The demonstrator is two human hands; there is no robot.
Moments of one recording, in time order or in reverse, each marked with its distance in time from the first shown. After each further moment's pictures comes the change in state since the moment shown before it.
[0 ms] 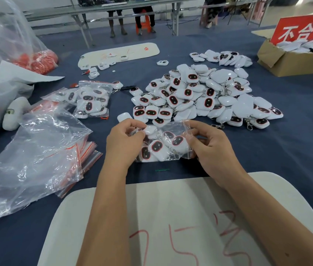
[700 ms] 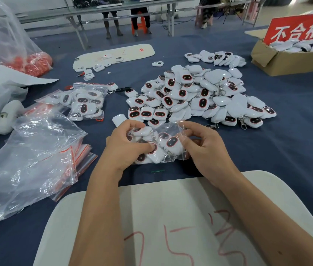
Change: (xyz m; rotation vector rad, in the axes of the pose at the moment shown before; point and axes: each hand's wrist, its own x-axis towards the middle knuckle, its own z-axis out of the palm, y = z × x) left_hand -0.007 0.005 -0.003 0.045 -0.196 -0.053; right_hand -0.003 -0.003 0.001 0.019 -0.007 -0.037
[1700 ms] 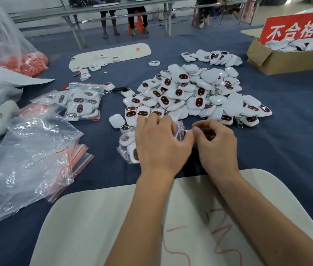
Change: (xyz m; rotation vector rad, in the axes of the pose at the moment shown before) left_hand -0.019 0.035 0.088 0.557 0.371 0.491; right_hand -0.001 -0.006 -0.009 -0.194 0.389 0.018
